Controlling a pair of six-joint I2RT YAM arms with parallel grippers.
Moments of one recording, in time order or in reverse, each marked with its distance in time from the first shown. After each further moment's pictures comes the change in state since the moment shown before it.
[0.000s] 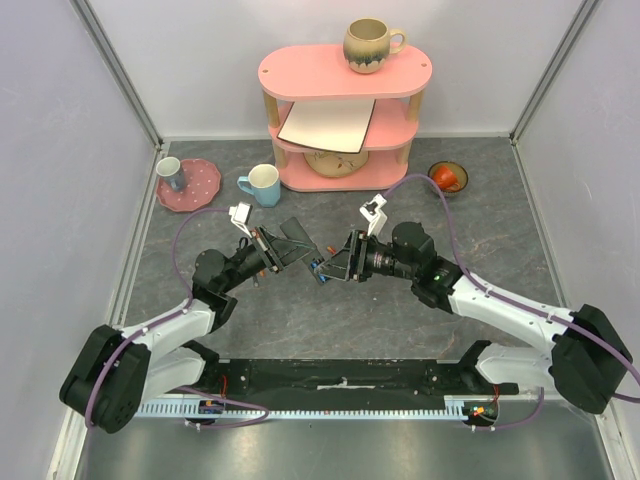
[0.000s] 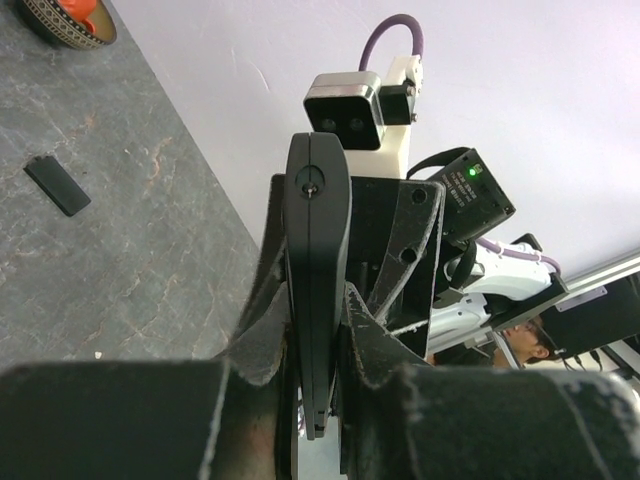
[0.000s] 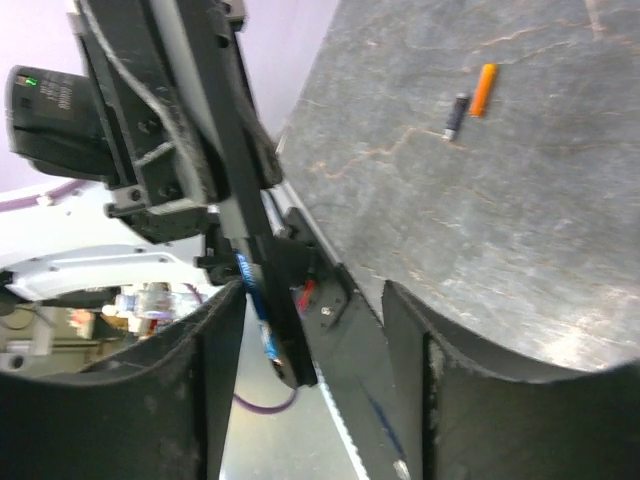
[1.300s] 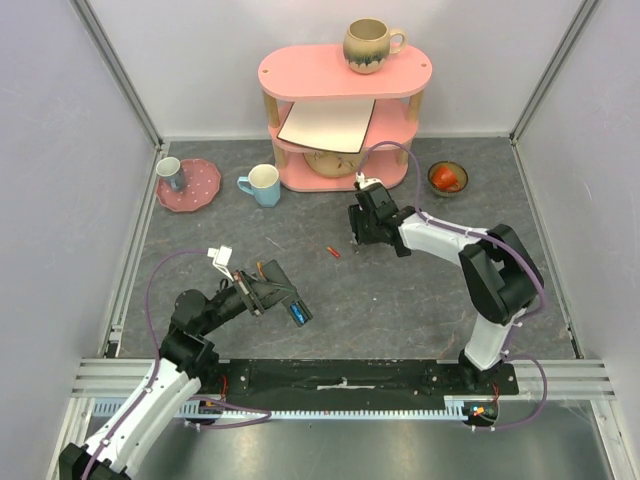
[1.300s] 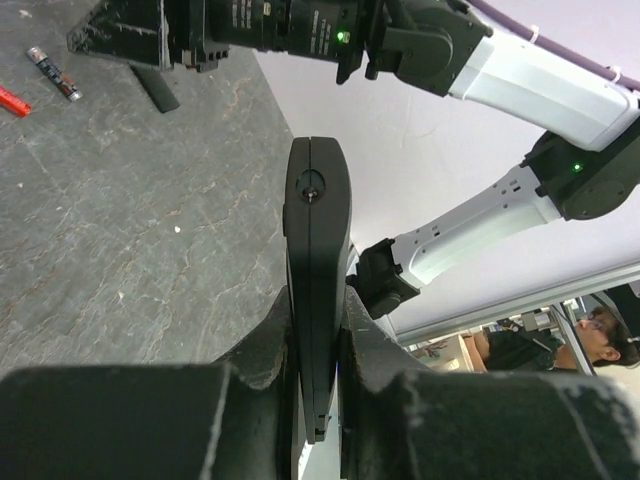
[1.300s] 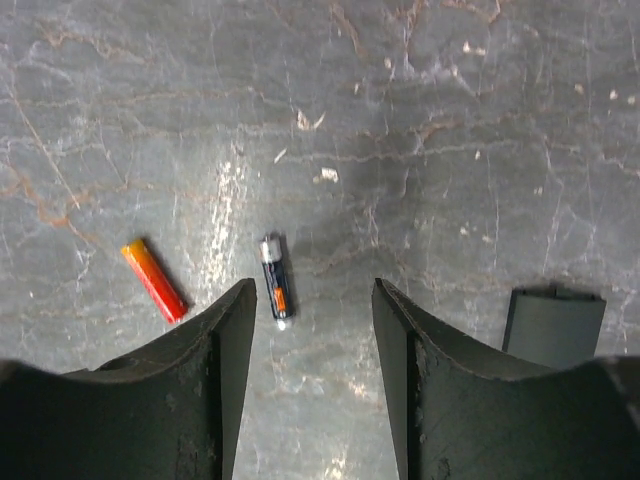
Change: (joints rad) left arm 0.016 -0.799 -0.211 -0.769 -0.042 0.142; right arm -0.201 0.587 0.445 -0.529 0.574 -0.568
